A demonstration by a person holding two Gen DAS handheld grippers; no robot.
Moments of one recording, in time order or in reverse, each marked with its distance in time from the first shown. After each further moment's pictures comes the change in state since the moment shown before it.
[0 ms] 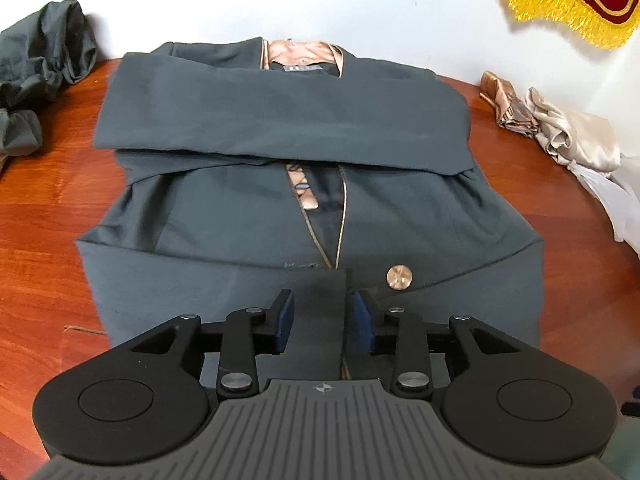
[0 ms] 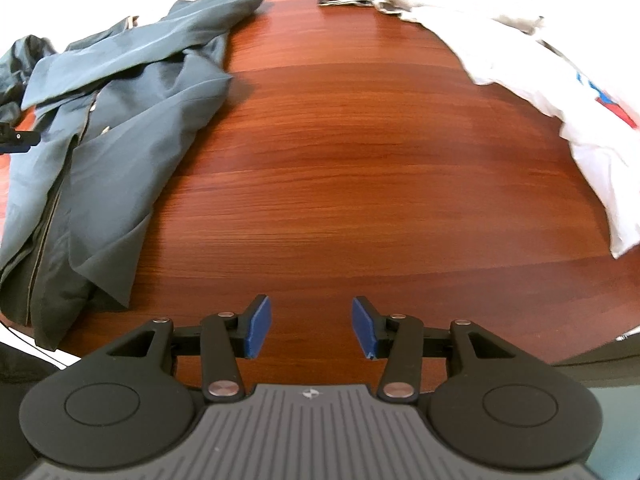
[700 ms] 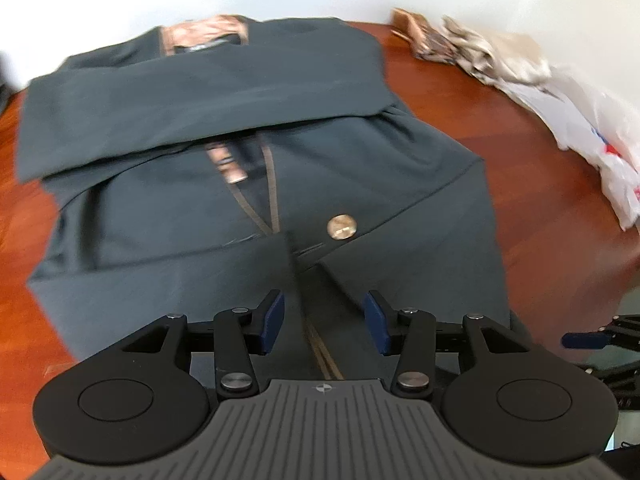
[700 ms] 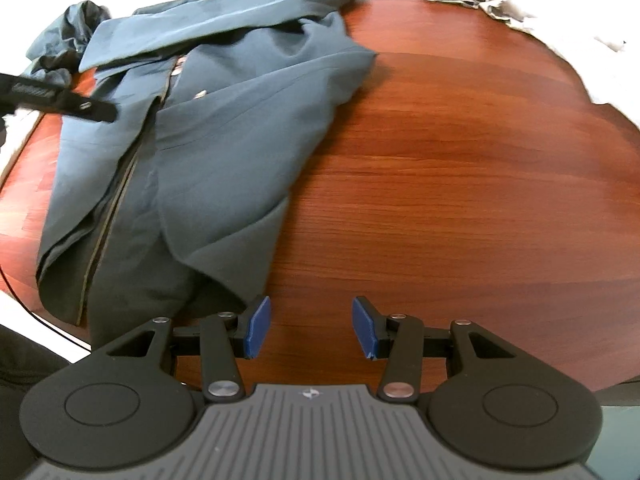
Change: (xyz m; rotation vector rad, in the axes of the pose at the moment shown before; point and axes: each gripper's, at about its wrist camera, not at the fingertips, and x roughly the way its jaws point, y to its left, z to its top) left arm 0.028 -0.030 0.005 0.292 0.135 -0.193; right arm 0.035 0.111 -0.013 -0.053 -0.012 0.098
